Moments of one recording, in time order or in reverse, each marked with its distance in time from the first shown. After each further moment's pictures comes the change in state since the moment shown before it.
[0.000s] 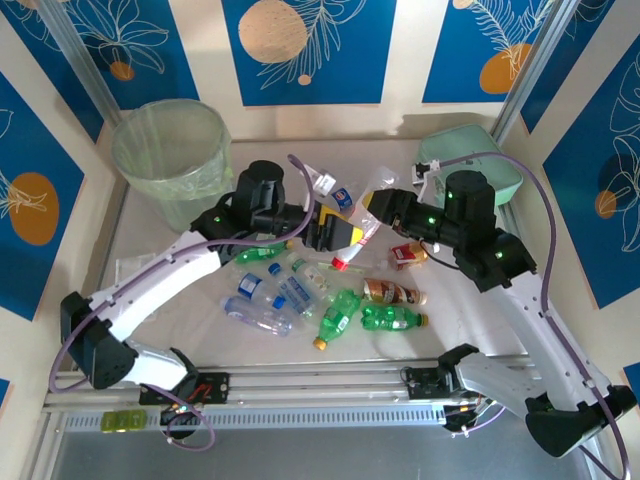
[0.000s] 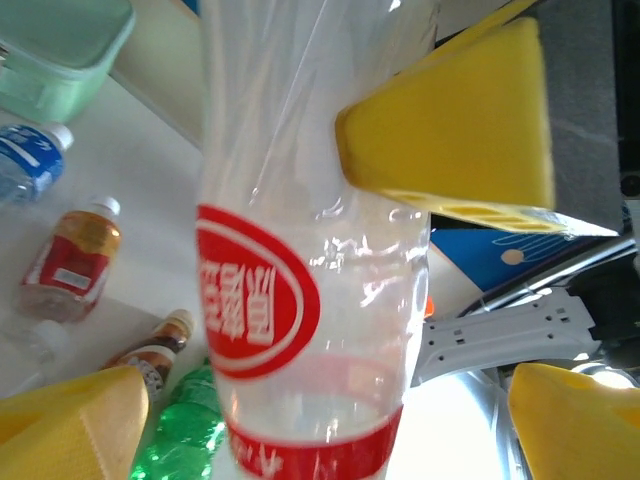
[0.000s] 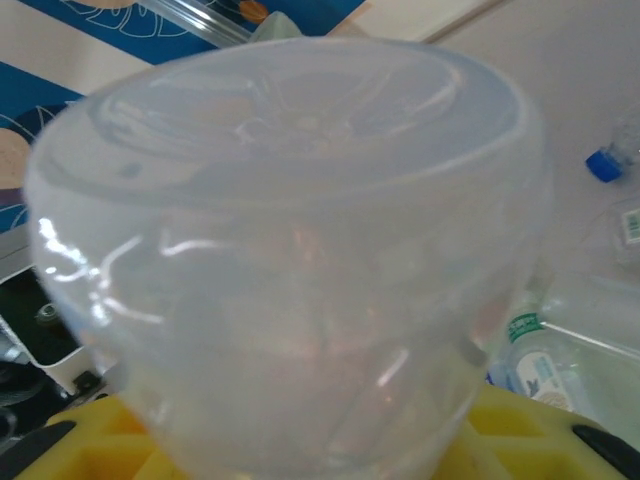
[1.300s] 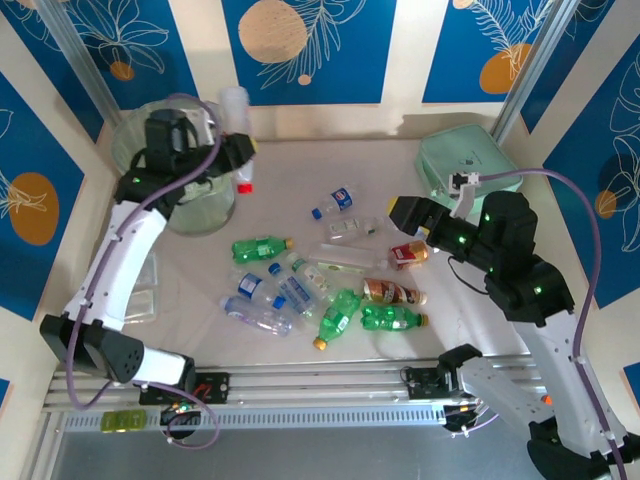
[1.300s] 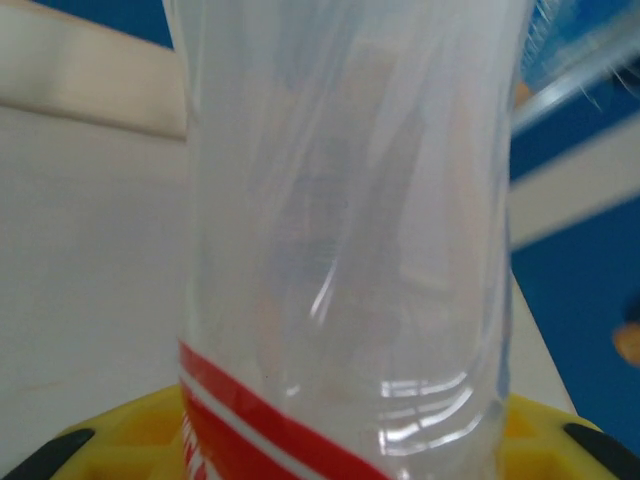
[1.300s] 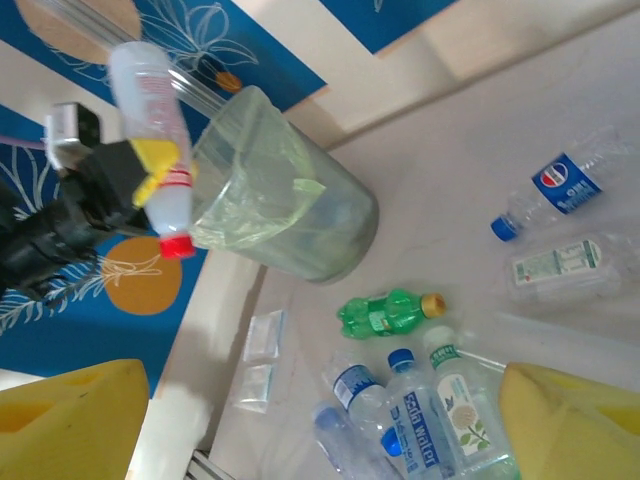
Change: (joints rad) left arm 0.583 0.000 0.267 -0.341 -0.333 -0.061; right arm -0.059 -0.158 0.048 -0.182 0.142 -0.132
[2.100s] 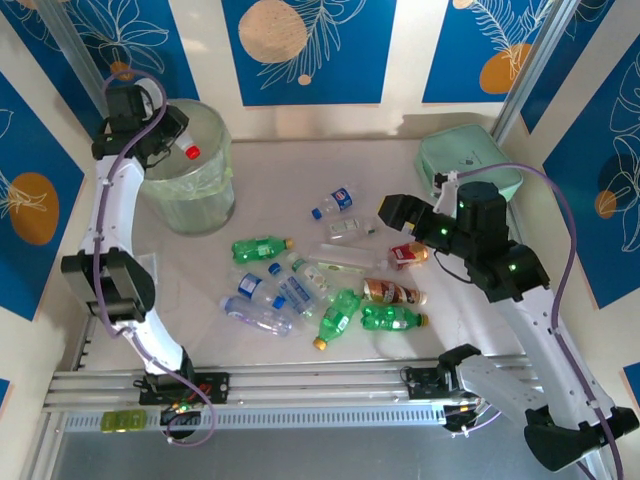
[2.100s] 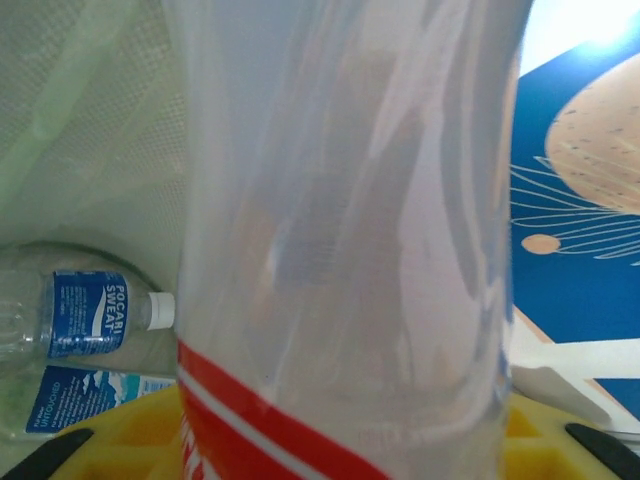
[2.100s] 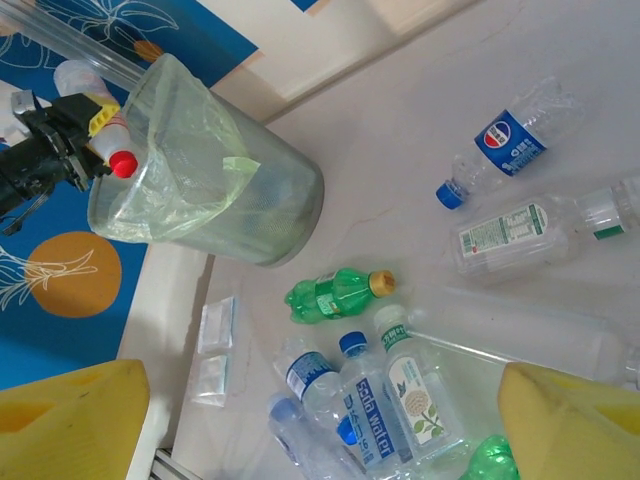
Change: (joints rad) left arm 0.286 0.374 0.270 -0.049 -0.204 -0.158; right arm -0.002 0.086 -0.064 0.019 0.029 -0.005
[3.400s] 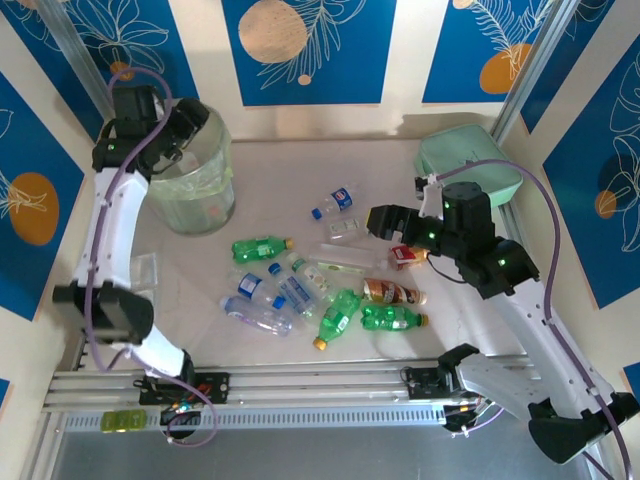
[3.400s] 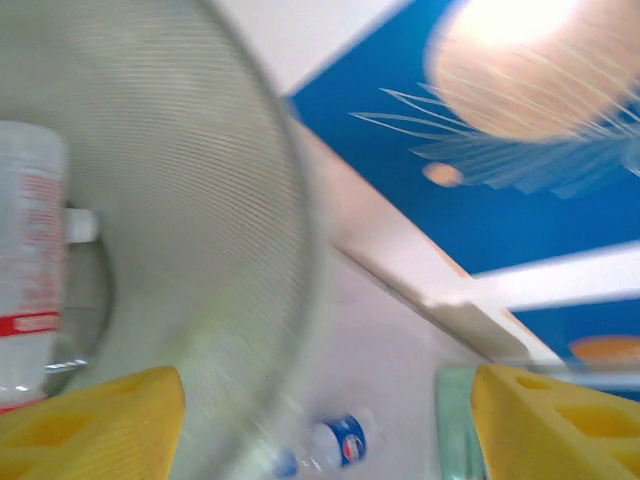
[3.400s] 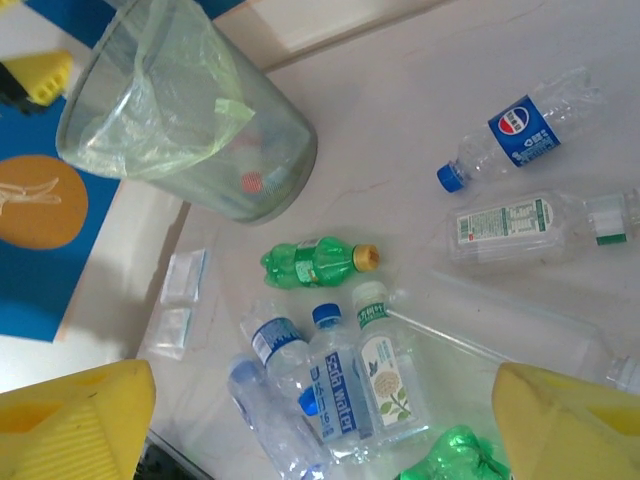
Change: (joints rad) left arm -0.176 -0.222 -0.032 -0.106 -0.022 -0.048; right arm 0.086 0.033 0.001 -0.023 0.016 -0.158
